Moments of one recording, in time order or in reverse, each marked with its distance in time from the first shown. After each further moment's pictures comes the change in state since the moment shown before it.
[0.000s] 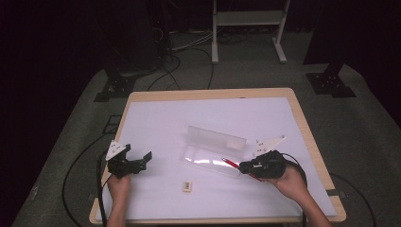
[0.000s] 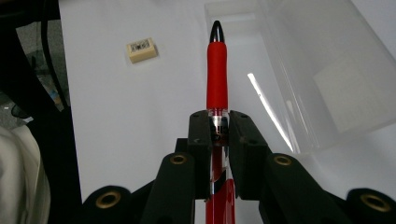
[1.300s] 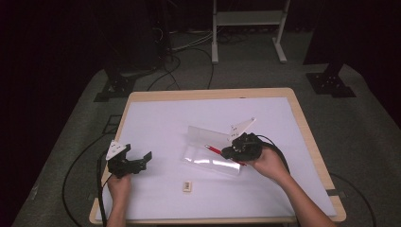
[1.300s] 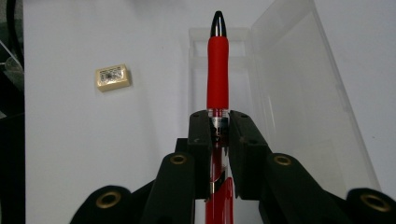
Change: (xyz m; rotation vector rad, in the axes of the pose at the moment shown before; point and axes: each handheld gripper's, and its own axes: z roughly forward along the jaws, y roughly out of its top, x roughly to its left) left arm 0.000 0.000 0.000 0.001 0.001 -0.001; right arm -0.016 0.065 0.038 0.094 -0.020 -0.096
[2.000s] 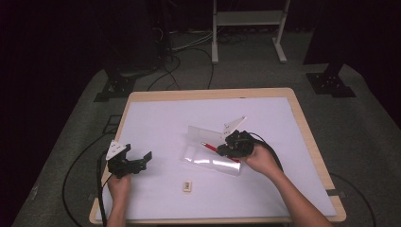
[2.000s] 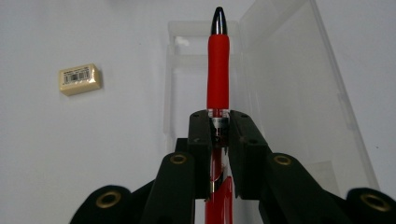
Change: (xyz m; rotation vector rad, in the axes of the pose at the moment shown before) left arm 0.000 0.000 0.000 0.000 -0.001 0.000; right arm -0.015 0.005 0.029 0.030 -0.012 -0.002
